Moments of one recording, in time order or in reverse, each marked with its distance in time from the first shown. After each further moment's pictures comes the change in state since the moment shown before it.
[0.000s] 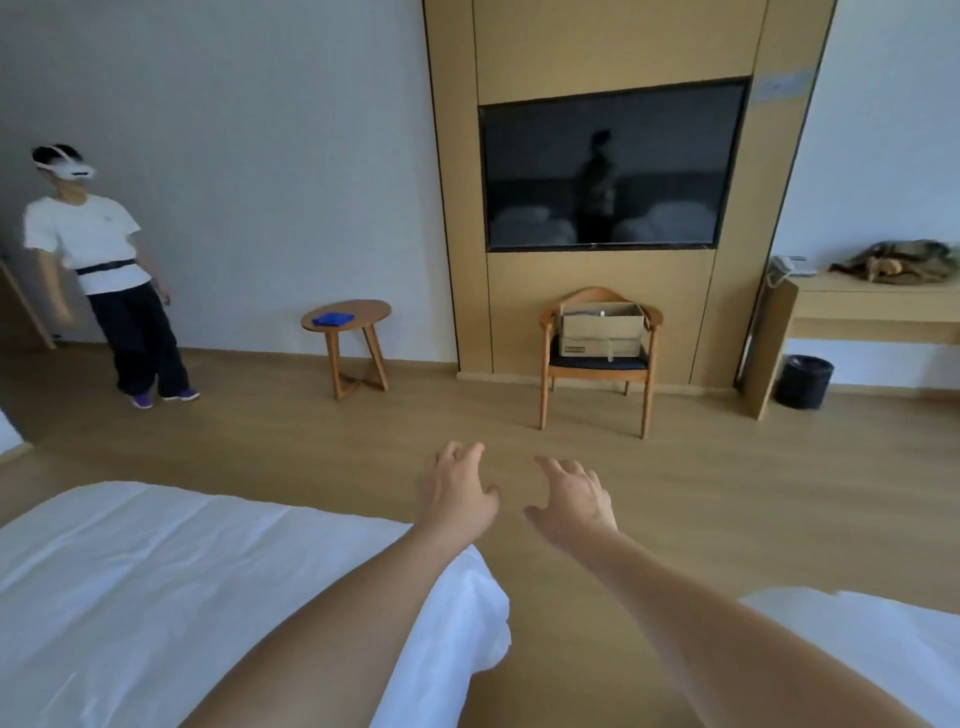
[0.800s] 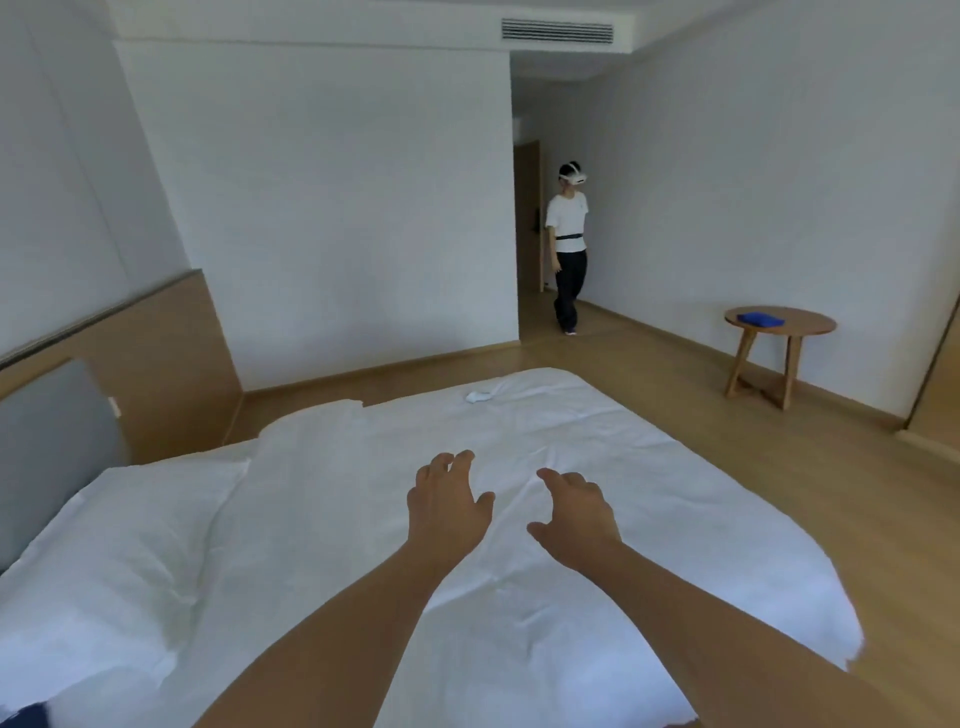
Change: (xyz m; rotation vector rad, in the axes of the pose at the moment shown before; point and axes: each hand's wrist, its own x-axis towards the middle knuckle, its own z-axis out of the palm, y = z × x) left_hand -0.572 -0.118 -0.191 0.262 0.518 -0.859; right_hand -0.432 -0.243 0.079 0.024 -0.385 -0.921
